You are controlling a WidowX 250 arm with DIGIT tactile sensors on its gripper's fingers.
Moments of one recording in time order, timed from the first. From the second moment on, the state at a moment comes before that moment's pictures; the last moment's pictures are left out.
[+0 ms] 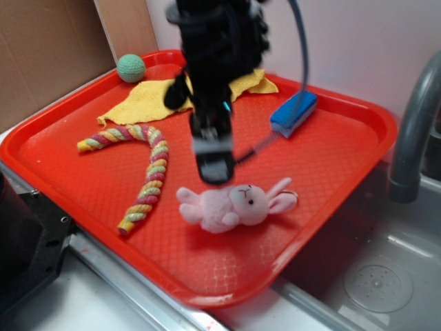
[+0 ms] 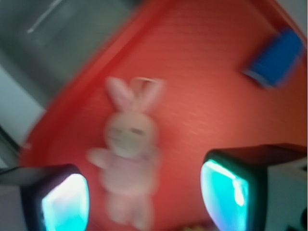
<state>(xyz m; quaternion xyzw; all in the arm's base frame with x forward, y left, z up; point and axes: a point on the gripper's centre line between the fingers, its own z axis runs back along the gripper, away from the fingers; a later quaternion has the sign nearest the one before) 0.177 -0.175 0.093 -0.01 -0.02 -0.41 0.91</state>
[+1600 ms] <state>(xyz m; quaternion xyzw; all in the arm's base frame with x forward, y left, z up) 0.199 -0.168 0.023 0.00 -0.01 -0.41 0.91</state>
